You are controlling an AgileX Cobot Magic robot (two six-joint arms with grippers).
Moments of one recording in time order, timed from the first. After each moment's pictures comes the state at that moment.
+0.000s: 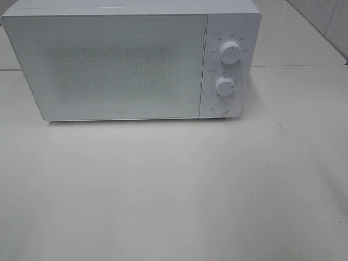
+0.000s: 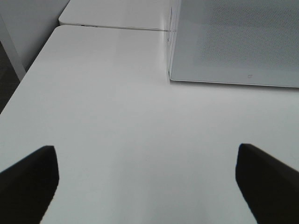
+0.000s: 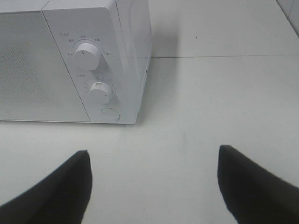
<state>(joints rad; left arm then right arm) 0.10 0.00 -0.51 -0.08 1.04 0.05 0.18 0.61 -0.48 -0.07 0.34 0.11</state>
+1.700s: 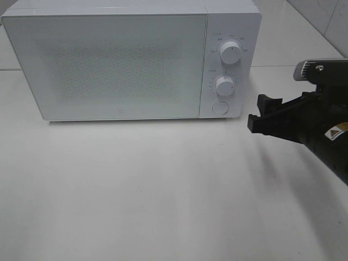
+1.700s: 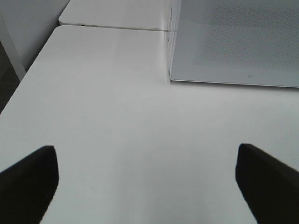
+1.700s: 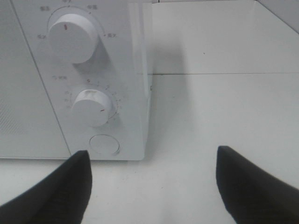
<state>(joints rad) 0.10 0.00 -0.51 -0.08 1.04 0.05 0.61 1.56 -0.31 0.62 -1.02 -0.27</state>
